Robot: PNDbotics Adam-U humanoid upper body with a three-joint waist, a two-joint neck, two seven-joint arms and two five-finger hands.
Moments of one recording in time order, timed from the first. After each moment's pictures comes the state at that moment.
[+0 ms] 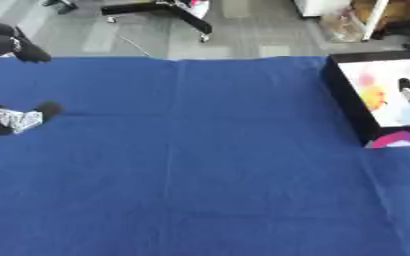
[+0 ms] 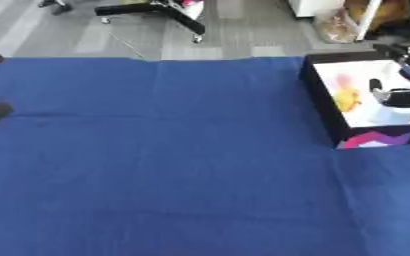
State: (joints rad) left arm -0.46 0.83 -0.10 -1.82 -0.59 -0.24 -0.17; right arm -0.91 -0.69 -0.09 -0.62 1.07 -0.59 -0.11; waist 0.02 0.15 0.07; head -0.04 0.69
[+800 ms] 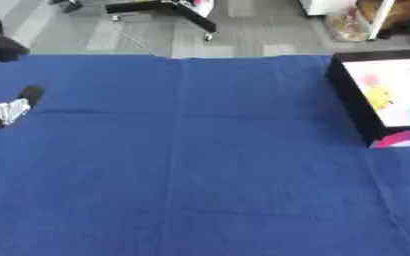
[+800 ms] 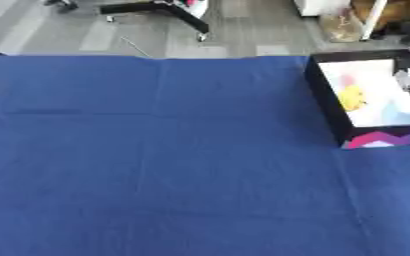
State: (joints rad) left arm -0.34 0.73 0.04 -1.86 -0.48 -0.18 -0.08; right arm -0.57 -0.75 -0.13 -1.20 0.36 -0.63 0.03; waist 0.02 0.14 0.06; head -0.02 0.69
